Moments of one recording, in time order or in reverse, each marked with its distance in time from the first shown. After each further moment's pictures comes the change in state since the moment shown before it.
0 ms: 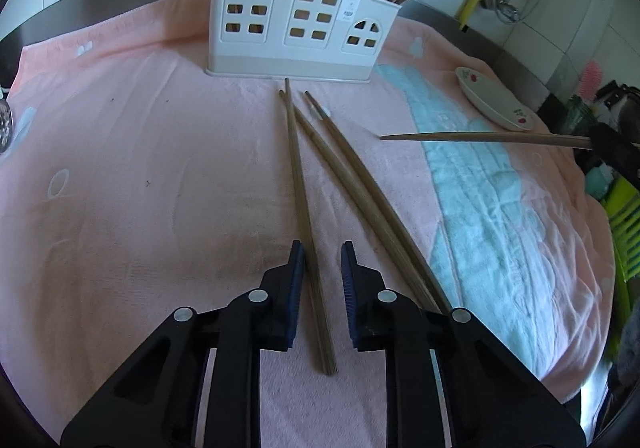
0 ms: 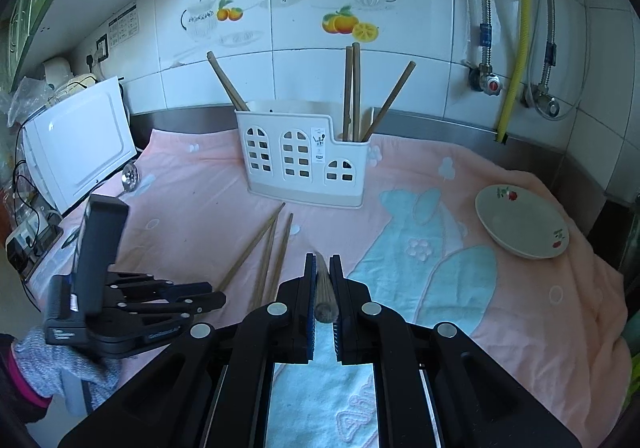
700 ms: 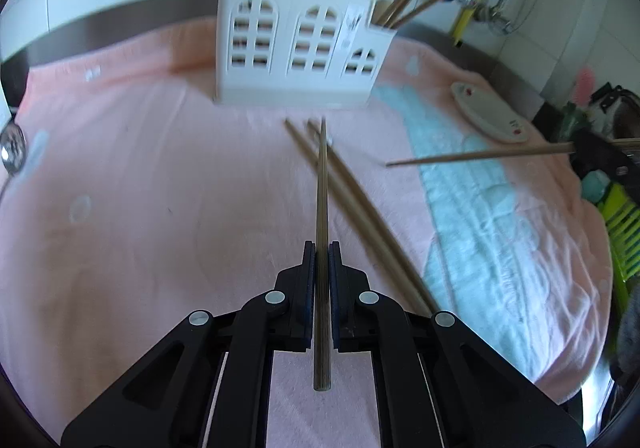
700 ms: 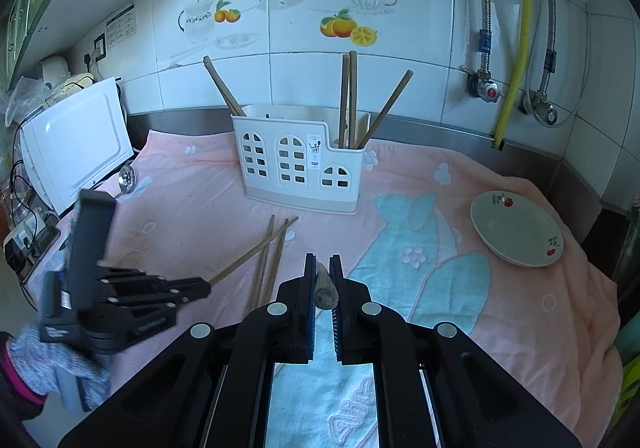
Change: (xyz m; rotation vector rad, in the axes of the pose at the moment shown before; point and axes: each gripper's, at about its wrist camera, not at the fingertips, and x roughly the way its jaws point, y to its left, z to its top) left arm -0.029 0.000 0.011 0.042 -0.066 0.006; right arm 0.000 -0.002 0.010 -0.011 0.003 -0.008
